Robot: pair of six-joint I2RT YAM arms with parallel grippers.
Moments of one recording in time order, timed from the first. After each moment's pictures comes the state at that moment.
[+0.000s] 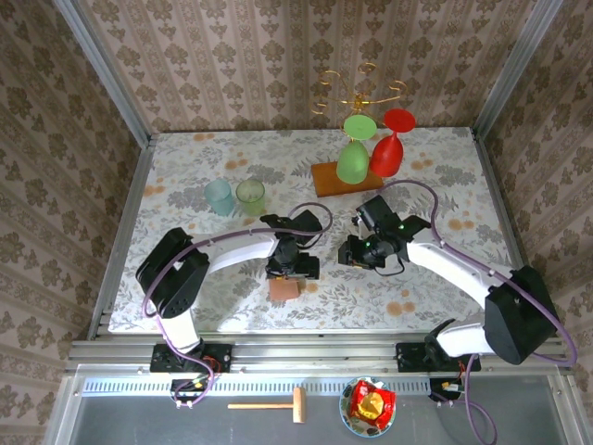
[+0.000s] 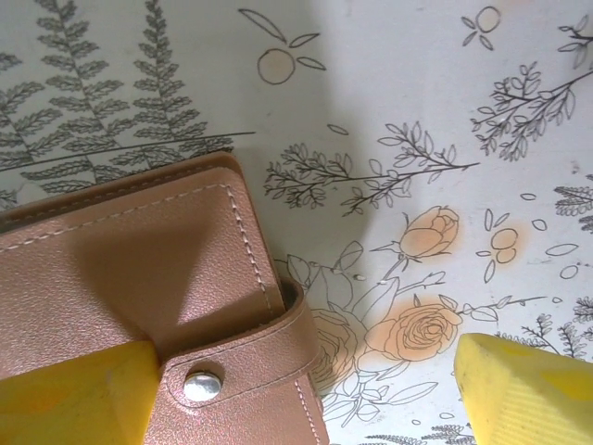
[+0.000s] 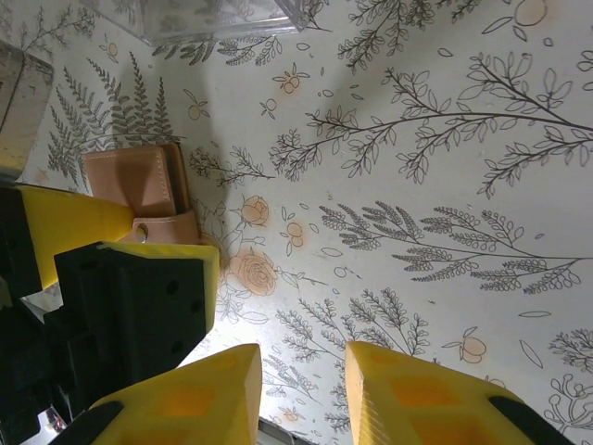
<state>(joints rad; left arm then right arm) -0.93 1.76 1.15 -0.81 0.11 -0.77 0.53 1.34 0.89 -0.67 -0.32 0.68</state>
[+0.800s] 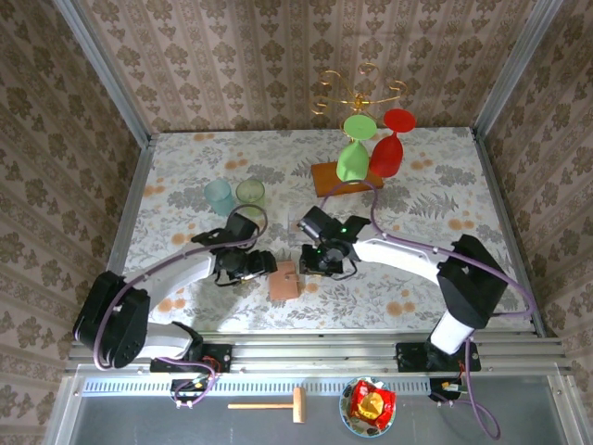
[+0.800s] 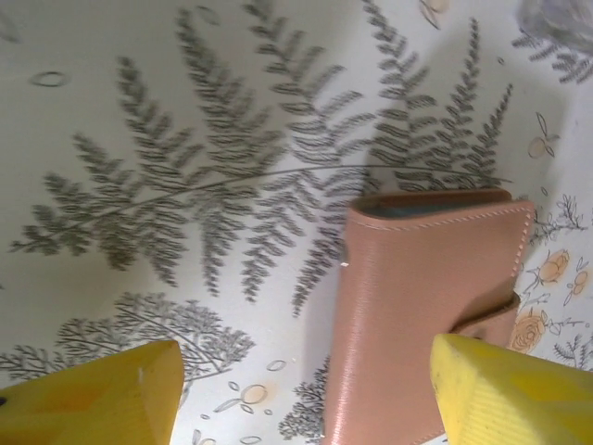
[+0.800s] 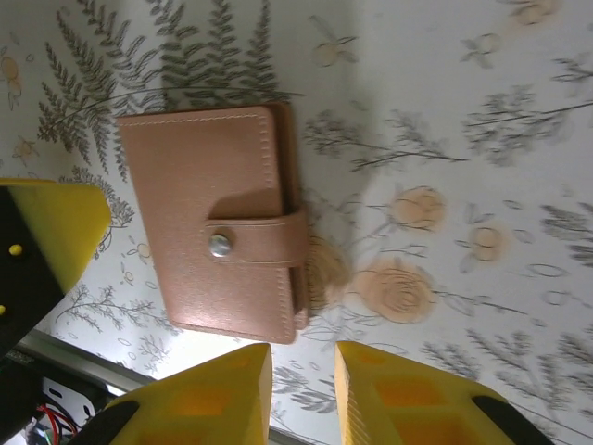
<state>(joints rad) -0.58 1.31 0.68 -0.57 0.24 -0.77 0.86 1.69 1.18 -0.68 -0.17 0.90</state>
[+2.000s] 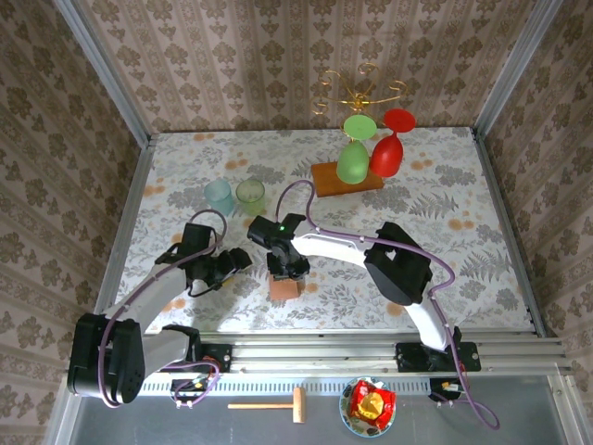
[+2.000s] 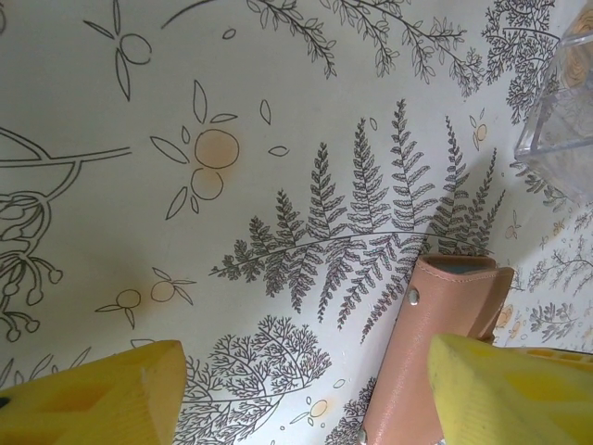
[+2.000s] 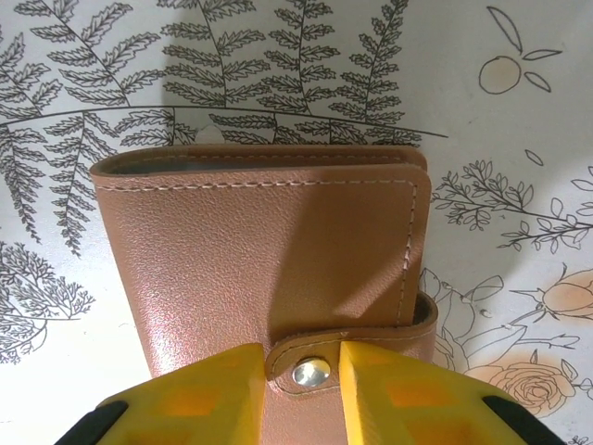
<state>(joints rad) -0.25 1.12 0.49 -0.47 0.42 -0.72 0.98 2.13 1.65 -0.98 -0.04 0.92</state>
